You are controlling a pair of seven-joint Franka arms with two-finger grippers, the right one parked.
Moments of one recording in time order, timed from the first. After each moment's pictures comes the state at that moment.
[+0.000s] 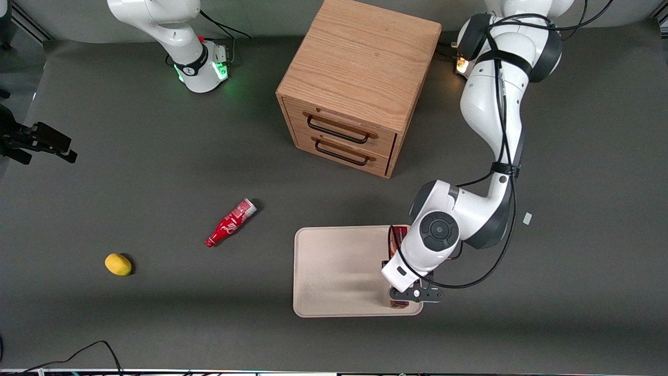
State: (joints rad) arm -0.43 1.04 -0.02 -0.89 0.01 2.07 -0.41
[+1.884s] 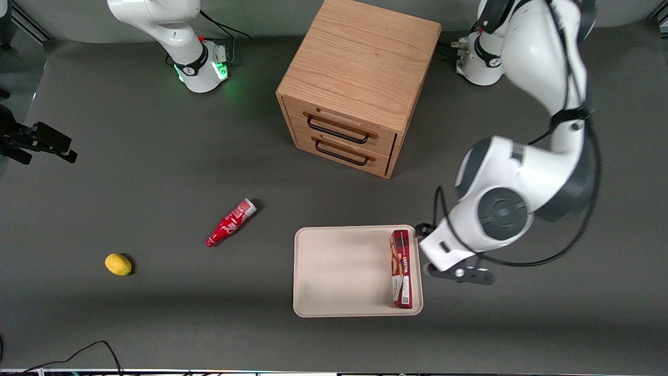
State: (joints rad) arm -0.35 0.74 0.00 -0.86 0.00 1.50 -0.18
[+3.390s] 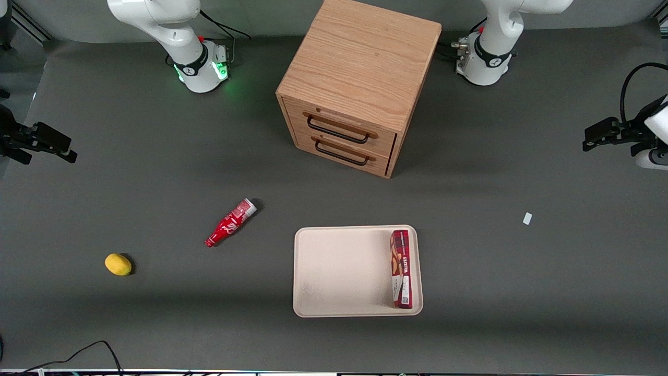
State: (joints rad) arm -0.28 -0.01 0.33 -1.66 0.03 1.58 0.18
